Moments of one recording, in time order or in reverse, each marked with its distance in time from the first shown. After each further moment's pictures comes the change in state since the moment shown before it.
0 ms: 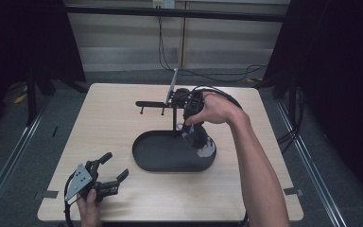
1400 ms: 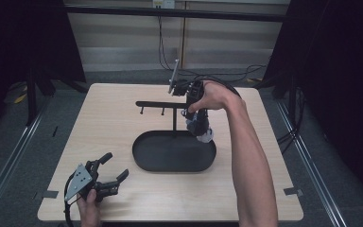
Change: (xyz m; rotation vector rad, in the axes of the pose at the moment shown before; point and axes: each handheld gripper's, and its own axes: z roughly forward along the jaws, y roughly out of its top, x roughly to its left) left arm 0.000 0.000 0.000 -0.010 -0.002 -0.004; right arm -0.047 0.008 0.002 0.047 -0.066 0.052
